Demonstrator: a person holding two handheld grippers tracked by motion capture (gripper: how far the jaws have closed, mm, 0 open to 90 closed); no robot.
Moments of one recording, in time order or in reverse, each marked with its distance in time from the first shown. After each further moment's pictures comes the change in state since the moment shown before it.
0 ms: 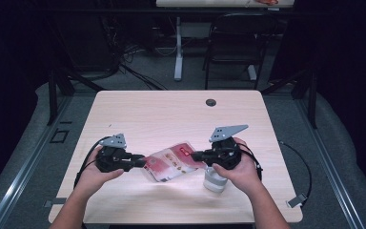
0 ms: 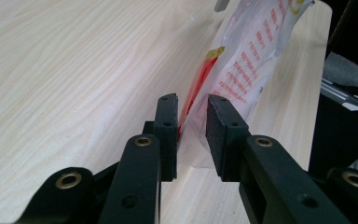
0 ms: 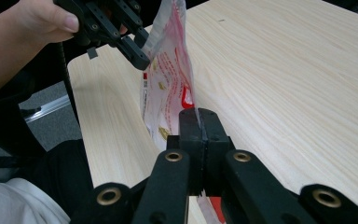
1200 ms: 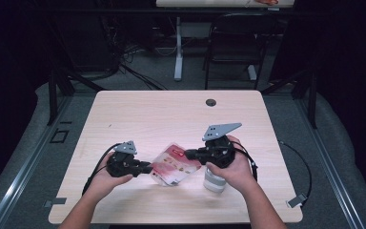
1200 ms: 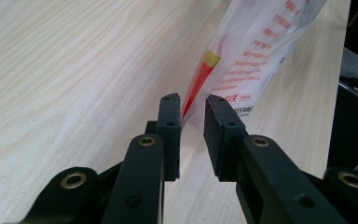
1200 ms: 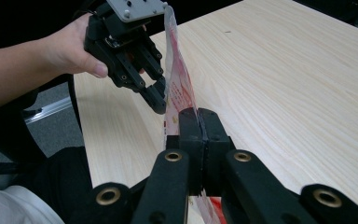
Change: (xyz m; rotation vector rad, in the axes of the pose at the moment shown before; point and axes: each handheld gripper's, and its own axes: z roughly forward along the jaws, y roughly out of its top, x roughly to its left) left arm 0.001 -0.014 0.037 0.058 -0.016 -0.043; right arm 0.008 0.012 0.009 -0.024 0.010 -0.027
